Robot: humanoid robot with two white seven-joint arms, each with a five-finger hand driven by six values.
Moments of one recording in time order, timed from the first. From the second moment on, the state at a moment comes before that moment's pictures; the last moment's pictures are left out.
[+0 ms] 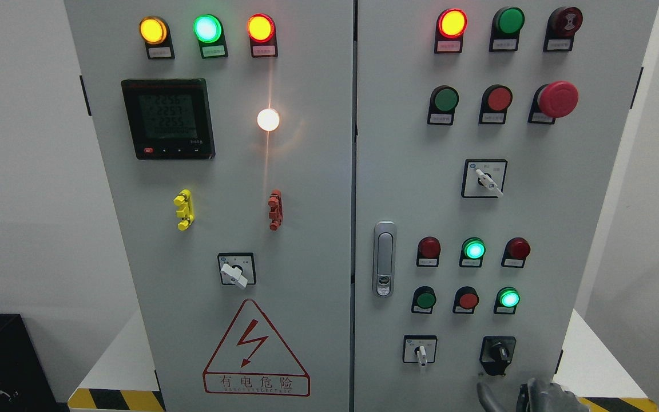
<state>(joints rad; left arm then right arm) 0.00 -0.10 -0.13 0.00 0.06 -0.07 -0.02 -0.20 0.11 -0.16 -1.65 1.28 0.28 0.17</state>
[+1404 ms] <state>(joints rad) 0.00 -0.10 -0.13 0.00 0.06 -0.07 -0.02 -0.25 0.09 -0.18 -1.67 1.29 0.27 0.22</state>
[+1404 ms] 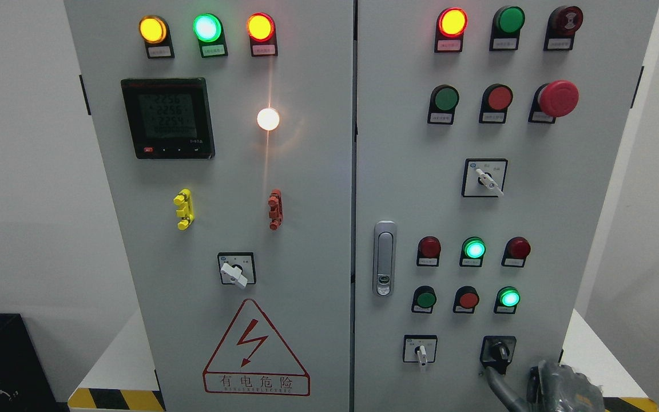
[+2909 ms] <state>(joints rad) 0.00 -0.10 -0.13 0.00 0.06 -0.07 -0.02 -0.25 0.07 -0.19 -1.67 1.29 0.27 0.21</state>
